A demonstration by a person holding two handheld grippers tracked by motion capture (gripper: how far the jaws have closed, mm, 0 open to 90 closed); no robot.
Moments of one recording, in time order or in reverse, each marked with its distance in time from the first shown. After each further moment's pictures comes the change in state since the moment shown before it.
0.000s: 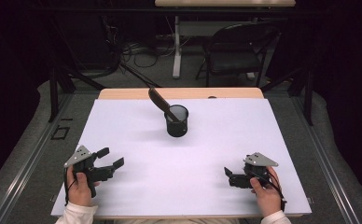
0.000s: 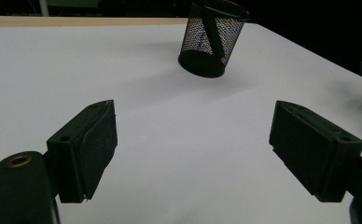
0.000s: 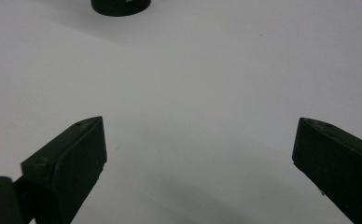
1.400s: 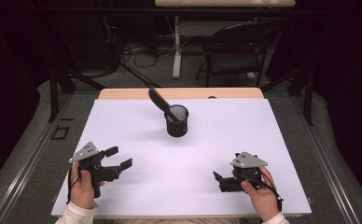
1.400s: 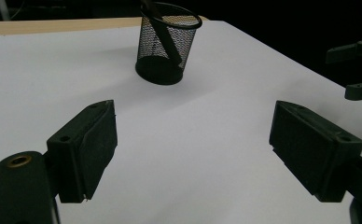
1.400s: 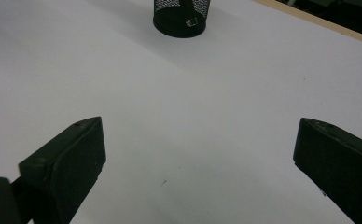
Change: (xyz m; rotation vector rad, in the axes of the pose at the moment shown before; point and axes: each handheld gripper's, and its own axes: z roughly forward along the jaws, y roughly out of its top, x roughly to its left) left arm -0.031 0.026 0.000 0.040 -0.099 0.007; right arm 0.041 0.033 -0.019 0.008 0.084 -0.156
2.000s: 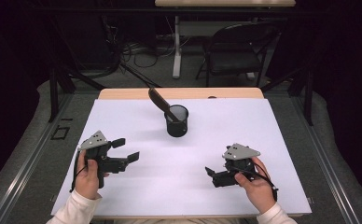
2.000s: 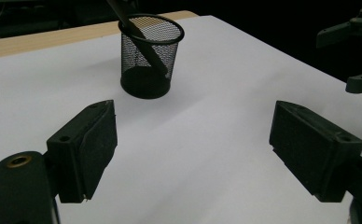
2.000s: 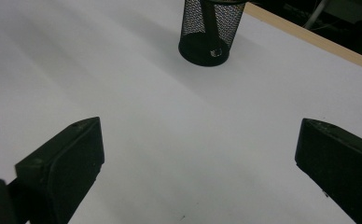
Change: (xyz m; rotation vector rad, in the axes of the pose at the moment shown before) left arm -0.012 0.034 0.015 0.057 -0.041 0.076; right arm 0.009 0.036 0.000 -0.006 0.076 -0.052
